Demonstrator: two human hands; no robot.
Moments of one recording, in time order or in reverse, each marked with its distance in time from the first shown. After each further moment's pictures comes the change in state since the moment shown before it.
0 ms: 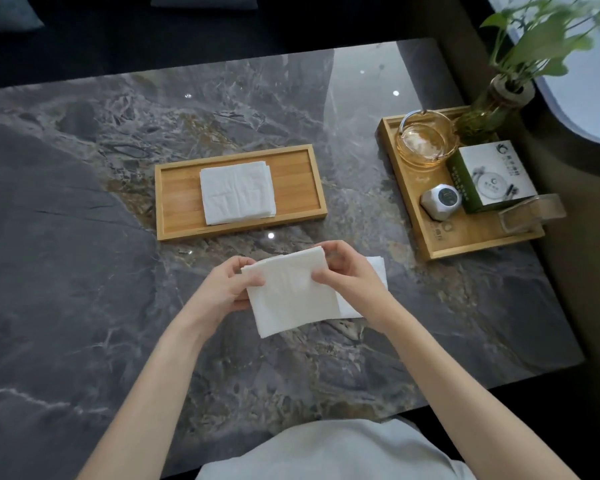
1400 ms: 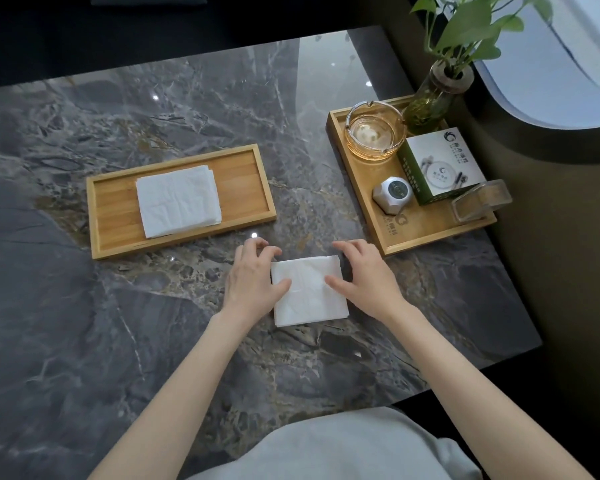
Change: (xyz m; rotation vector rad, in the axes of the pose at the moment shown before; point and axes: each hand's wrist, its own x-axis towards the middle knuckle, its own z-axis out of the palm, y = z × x) left_hand 0.060 -0.010 0.101 1.026 0.246 0.481; right_hand 0.006 0.051 -0.091 -0.910 0.252 -0.124
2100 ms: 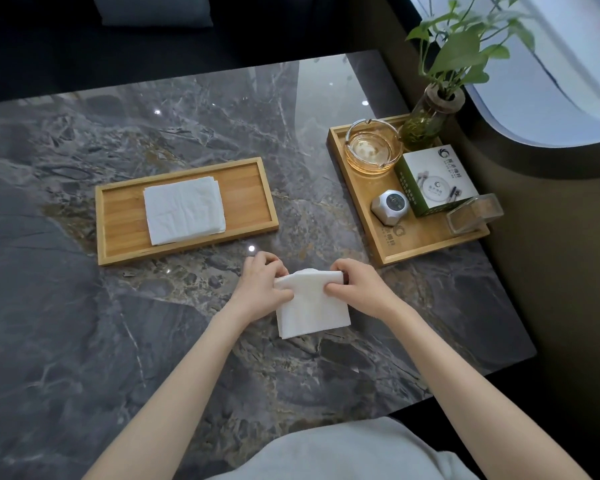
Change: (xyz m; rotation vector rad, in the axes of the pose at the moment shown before) left_hand 0.011 -0.005 0.000 -0.174 -0.251 -0.005; right_hand 0.006 -0.011 -0.010 0.248 -0.238 0.087
